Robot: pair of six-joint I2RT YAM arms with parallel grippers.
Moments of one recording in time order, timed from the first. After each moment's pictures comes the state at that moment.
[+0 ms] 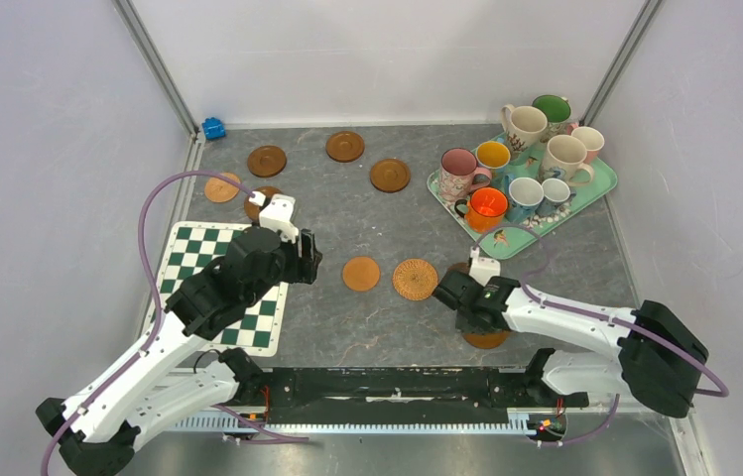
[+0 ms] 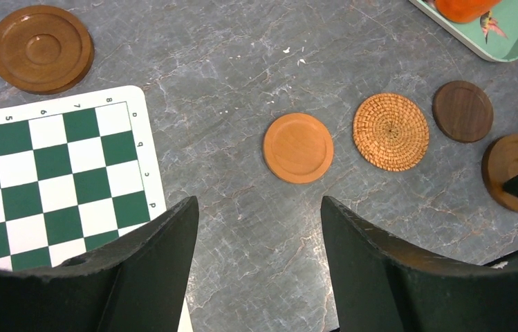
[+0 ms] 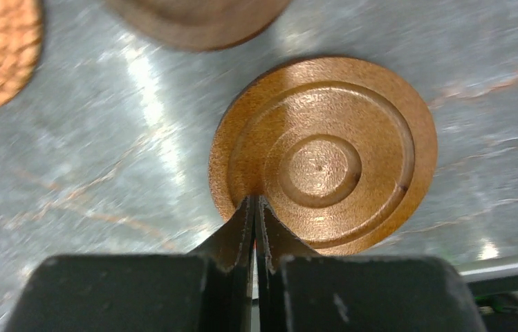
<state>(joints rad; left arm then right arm) -0.74 0.76 0.89 -0.66 -0.32 -0.33 0.90 1.22 0.59 -0.79 0.39 1.06</state>
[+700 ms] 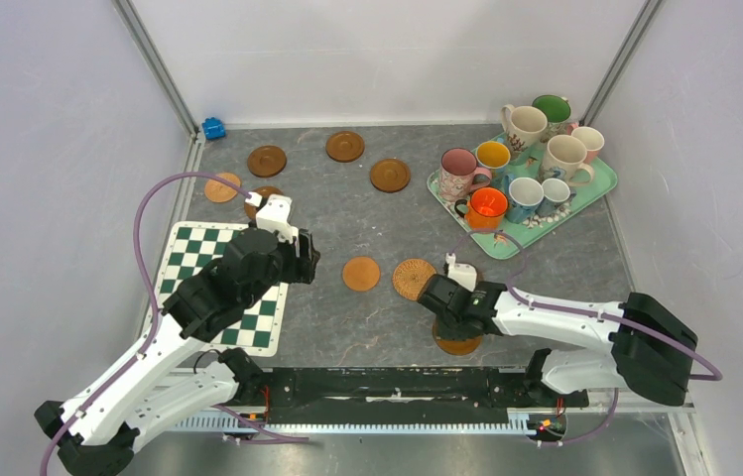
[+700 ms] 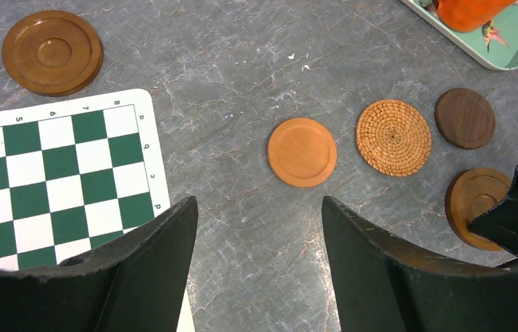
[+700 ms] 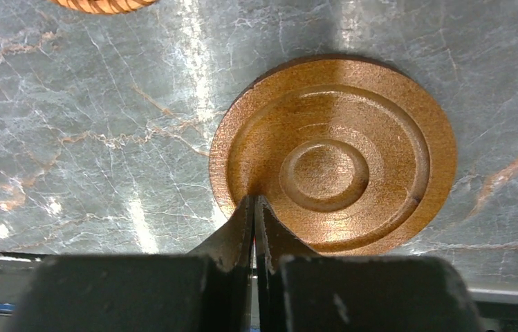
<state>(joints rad) -0.74 0.74 0.89 -0.67 -0.34 -0.33 1.04 1.27 0.63 -0.65 0.24 1.10</state>
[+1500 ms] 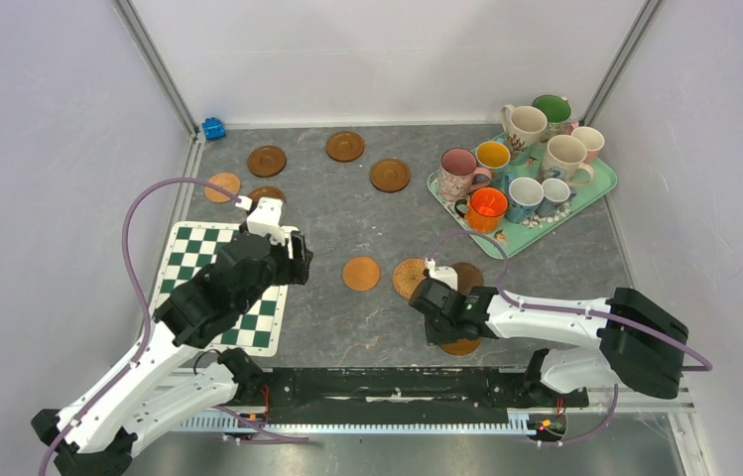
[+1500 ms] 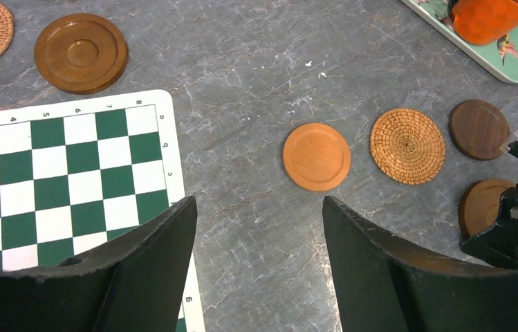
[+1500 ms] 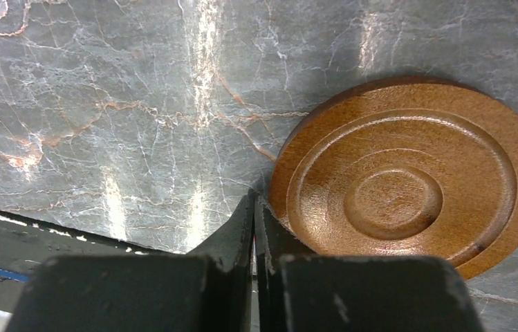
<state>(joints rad) -0.74 0.69 0.88 -0.68 -0.39 -0.33 1.08 1.32 0.62 -0.51 0.18 0.91</state>
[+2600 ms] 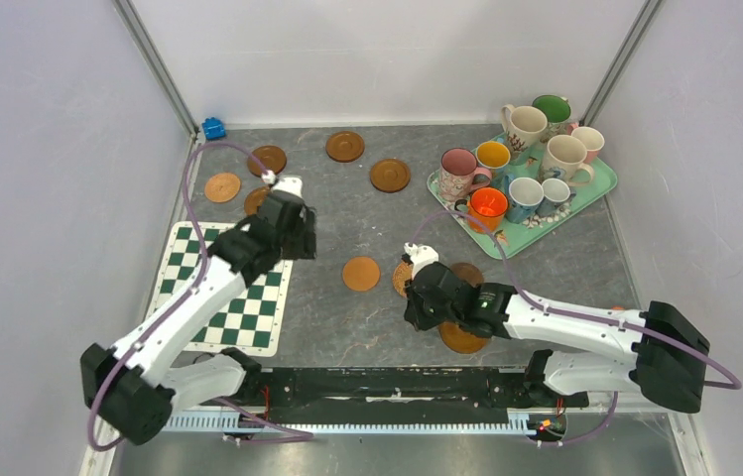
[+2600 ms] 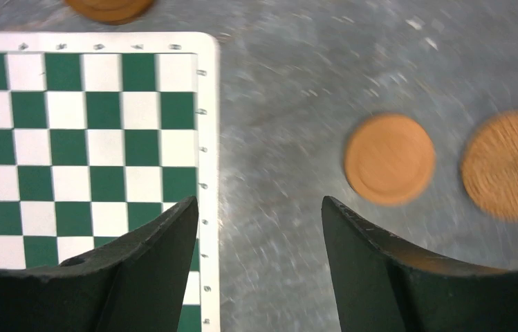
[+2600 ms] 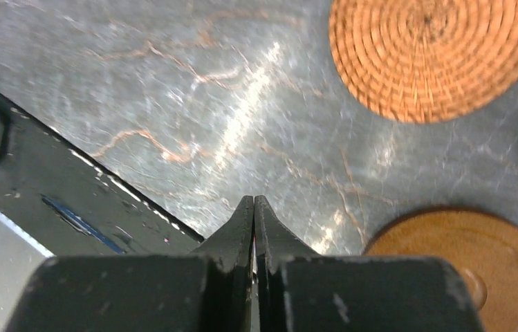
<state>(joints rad) -0.62 1.05 0.96 -0.72 -0.38 -0.35 1.08 1.20 0.67 -0.34 0.13 0.62</state>
